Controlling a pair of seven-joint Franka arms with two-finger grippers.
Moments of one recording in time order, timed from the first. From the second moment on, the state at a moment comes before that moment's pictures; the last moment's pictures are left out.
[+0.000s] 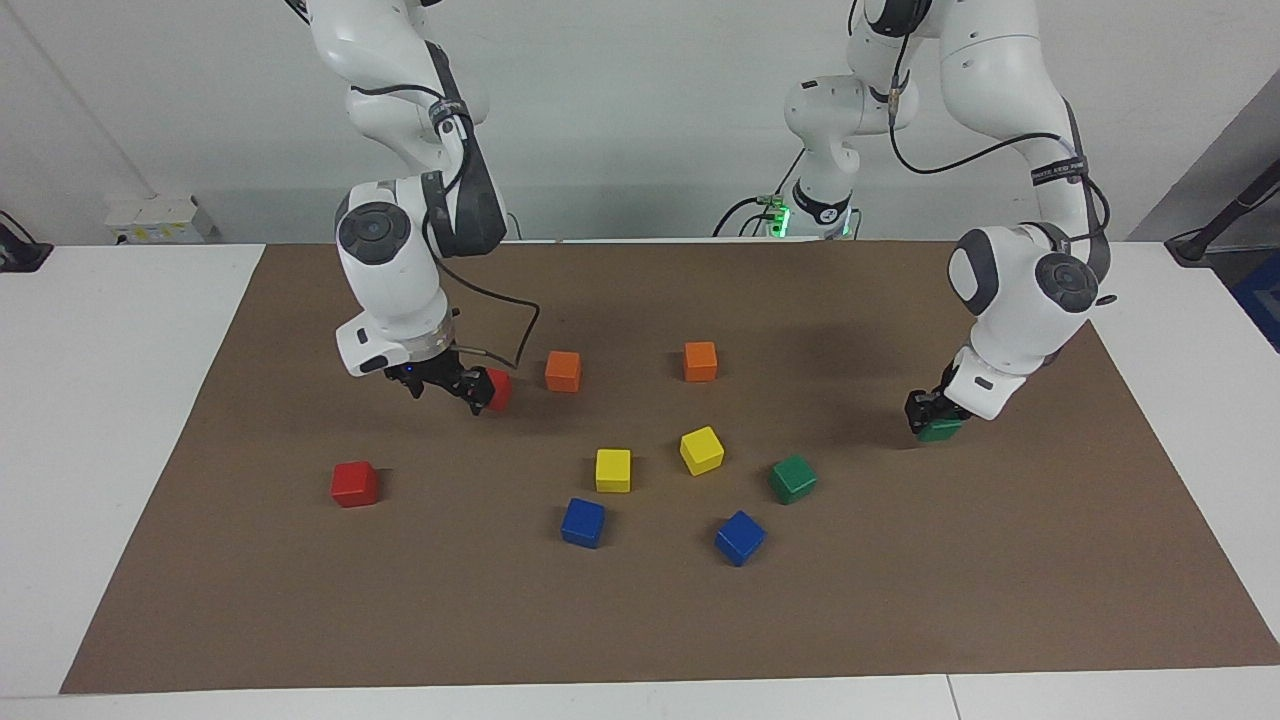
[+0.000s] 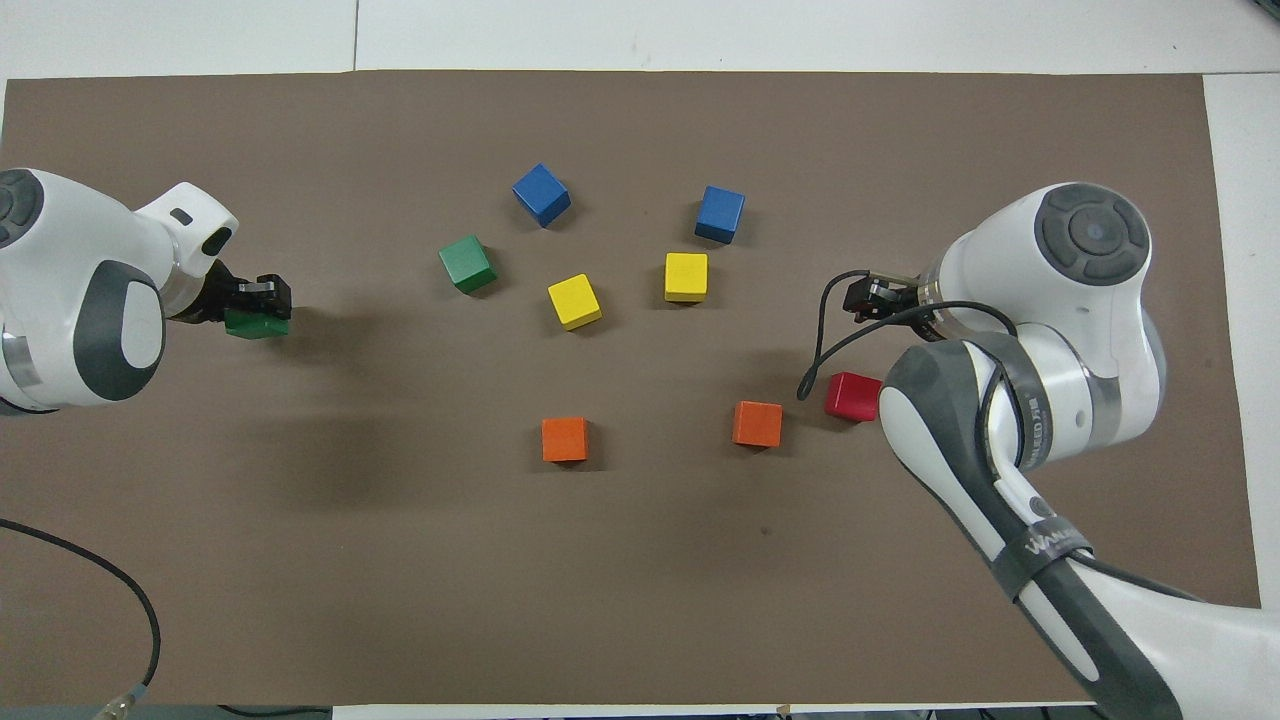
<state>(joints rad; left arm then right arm) 0.06 0.32 -0.04 -1.92 -0.01 2.22 -0.04 0.22 0.13 -0.01 -2.04 -0.02 2.18 0.57</state>
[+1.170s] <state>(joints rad) -0.01 0.37 -0.06 -1.66 -0.02 2.06 -0.27 0.29 0.03 -0.01 -2.37 -0.02 2.50 0.54</state>
